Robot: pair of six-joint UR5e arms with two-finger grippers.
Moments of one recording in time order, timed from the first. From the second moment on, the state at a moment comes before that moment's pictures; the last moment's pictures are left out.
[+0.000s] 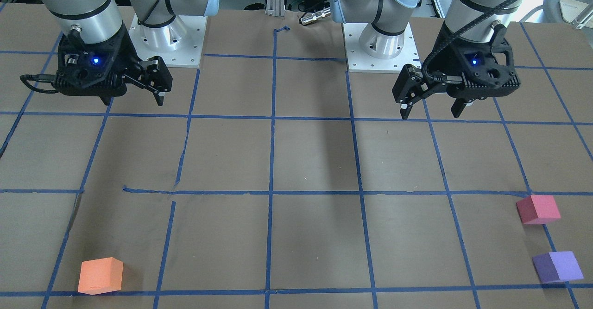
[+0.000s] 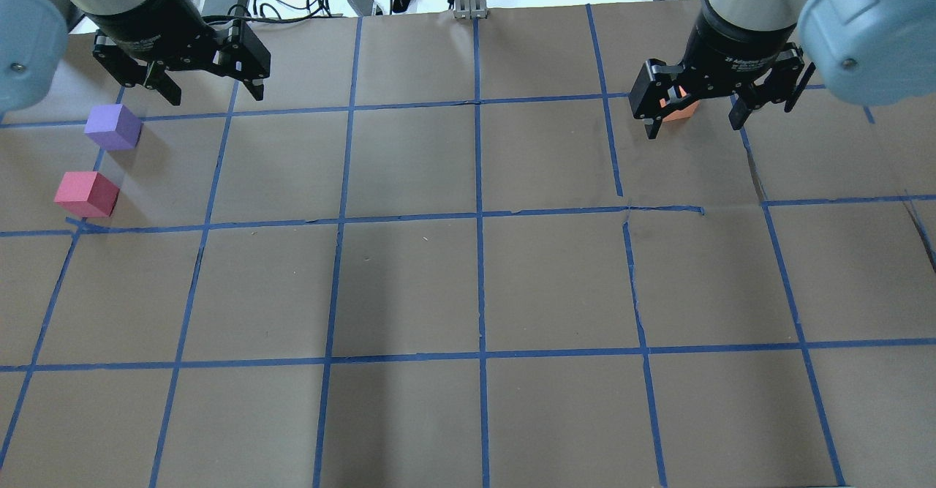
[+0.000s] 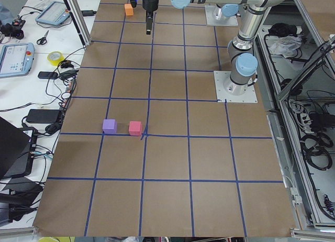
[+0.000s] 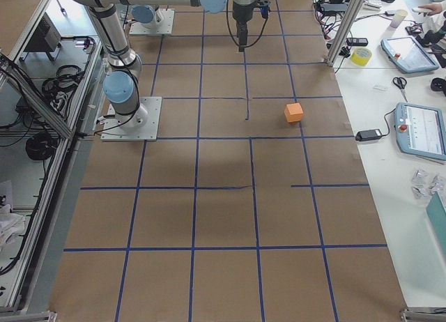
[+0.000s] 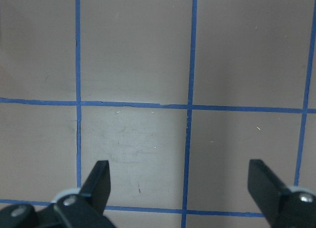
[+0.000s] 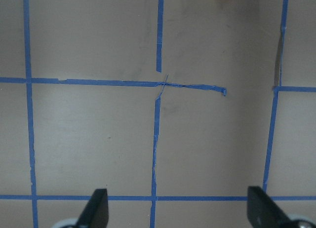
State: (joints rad) left arm -1.53 -1.60 -1.53 -1.45 1.61 0.00; right arm 1.58 -1.55 1.58 -1.61 -1.62 -0.03
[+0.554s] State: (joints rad) left arm -1.53 -1.60 -1.53 -1.45 1.61 0.00; right arm 1.43 -1.45 1.58 -1.74 -1.61 -0.13
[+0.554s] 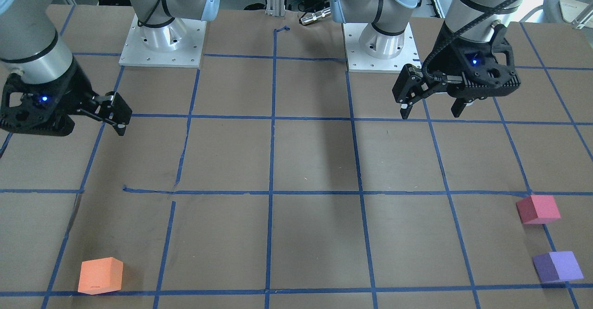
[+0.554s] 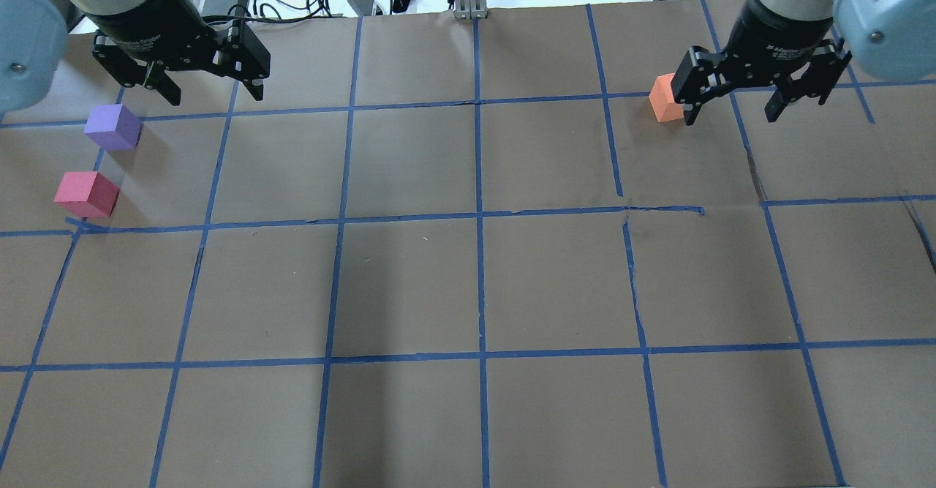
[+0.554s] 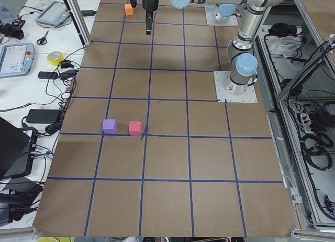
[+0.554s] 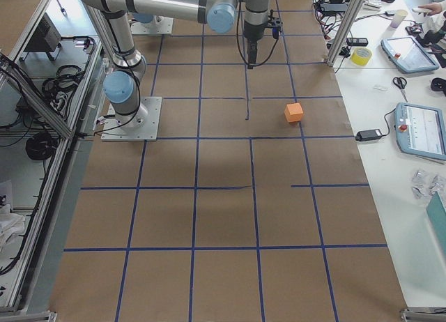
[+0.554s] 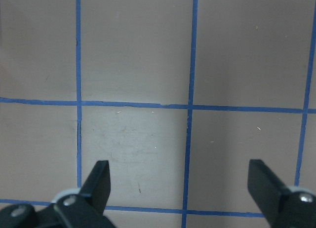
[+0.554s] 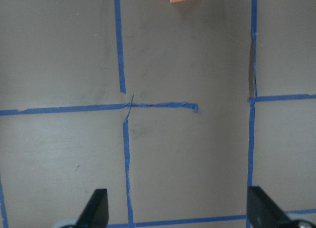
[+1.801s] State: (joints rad) left arm -1.52 -1.60 -1.53 -1.45 1.61 0.00; right arm 1.40 -1.03 1.55 -2.33 -1.57 -0.43
